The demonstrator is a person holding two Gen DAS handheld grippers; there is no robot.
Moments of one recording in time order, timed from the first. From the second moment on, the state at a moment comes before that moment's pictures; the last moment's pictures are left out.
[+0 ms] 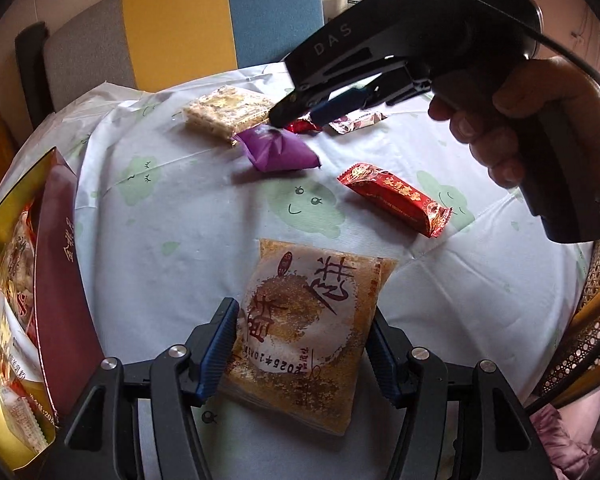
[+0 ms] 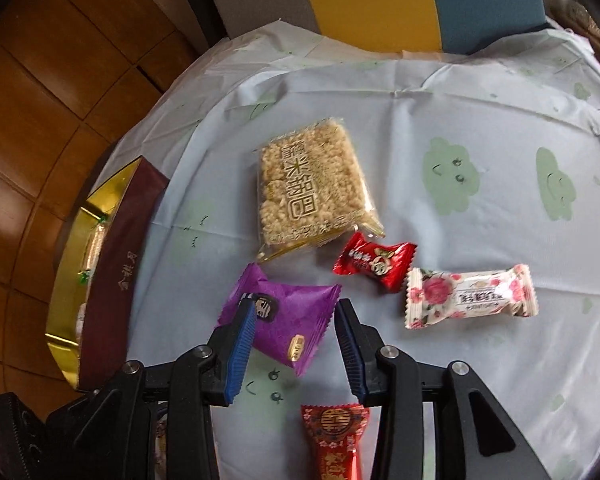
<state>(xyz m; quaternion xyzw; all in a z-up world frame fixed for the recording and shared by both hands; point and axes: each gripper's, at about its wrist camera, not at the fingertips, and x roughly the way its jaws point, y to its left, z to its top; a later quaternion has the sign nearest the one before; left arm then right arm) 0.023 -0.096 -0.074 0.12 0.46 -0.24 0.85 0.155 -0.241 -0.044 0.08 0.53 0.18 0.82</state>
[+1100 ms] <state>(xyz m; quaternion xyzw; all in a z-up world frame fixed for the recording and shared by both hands) 0.022 -0.093 -0.075 0.11 0.45 -0.24 0.85 0.158 -0.245 -0.017 -0.04 0.51 0.13 0.85</state>
